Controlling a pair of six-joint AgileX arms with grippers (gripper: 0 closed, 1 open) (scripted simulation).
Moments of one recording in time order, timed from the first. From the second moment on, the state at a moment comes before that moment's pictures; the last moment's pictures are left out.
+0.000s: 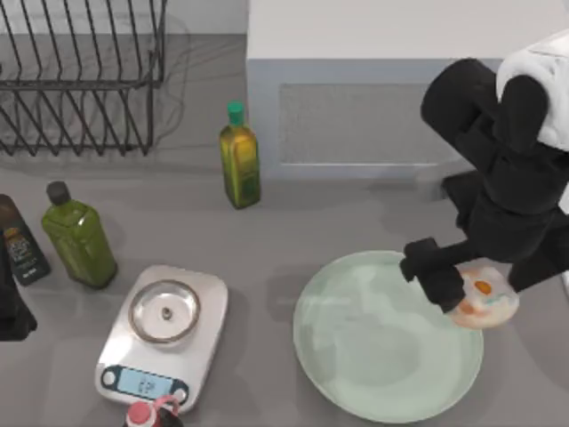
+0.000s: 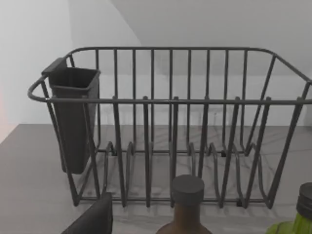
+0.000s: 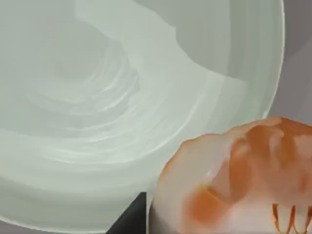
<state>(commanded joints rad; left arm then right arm) 0.00 0.00 0.00 0.00 0.00 0.00 0.53 1.76 1.28 -1.15 0.00 0.25</state>
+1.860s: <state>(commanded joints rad) 0.00 0.00 0.00 0.00 0.00 0.00 0.71 1.92 1.28 -0.92 0.01 0.68</state>
